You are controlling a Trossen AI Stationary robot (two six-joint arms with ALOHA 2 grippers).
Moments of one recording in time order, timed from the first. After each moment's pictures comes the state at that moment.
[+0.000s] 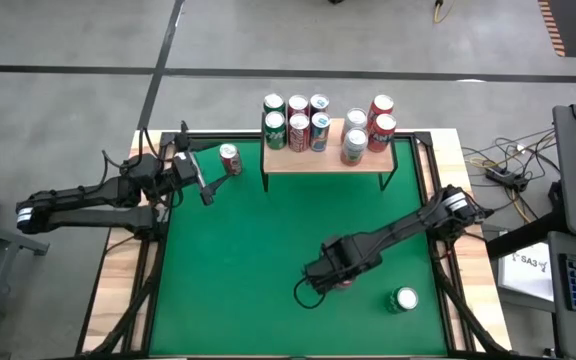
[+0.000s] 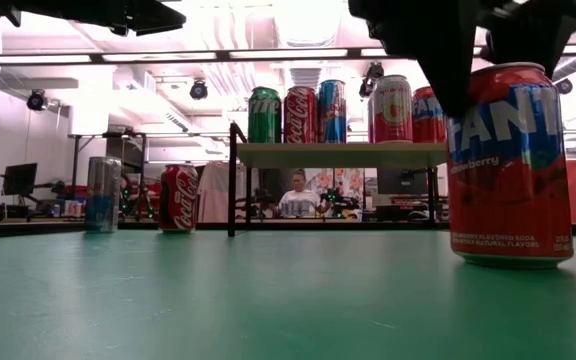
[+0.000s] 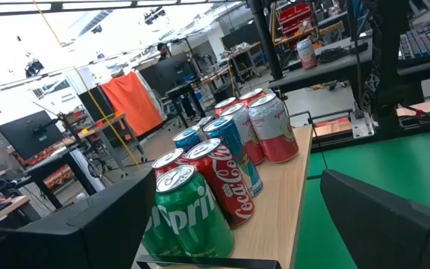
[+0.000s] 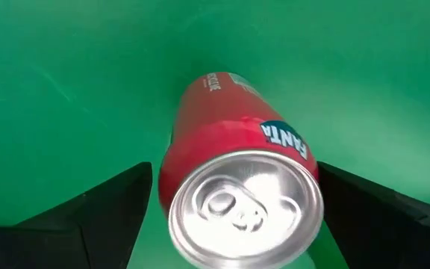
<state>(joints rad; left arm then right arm) 0.20 0.62 0.56 0.12 -0.23 0.44 0.39 1.94 1.67 -1.29 -0.09 1.51</state>
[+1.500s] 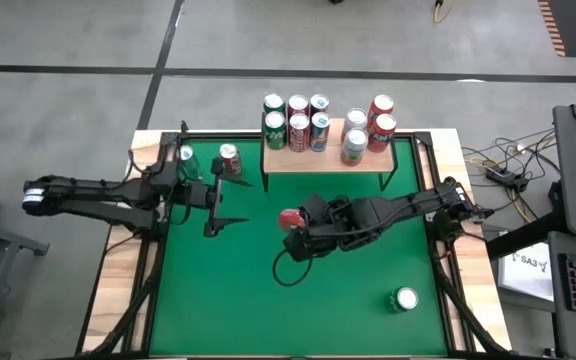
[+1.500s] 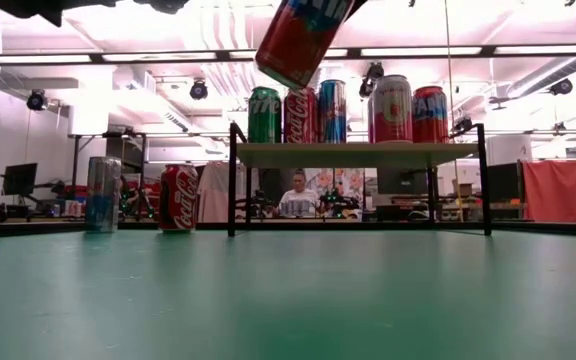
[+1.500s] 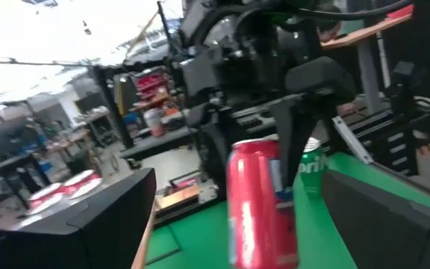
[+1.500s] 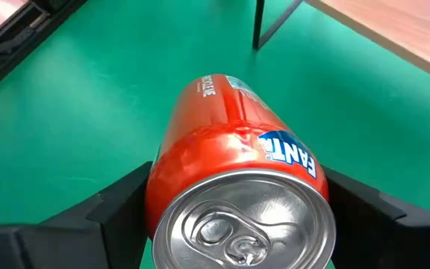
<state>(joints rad) 0.05 0.86 0.60 0.33 0.21 0.36 0.30 1.93 2.11 -1.32 0.48 1.08</state>
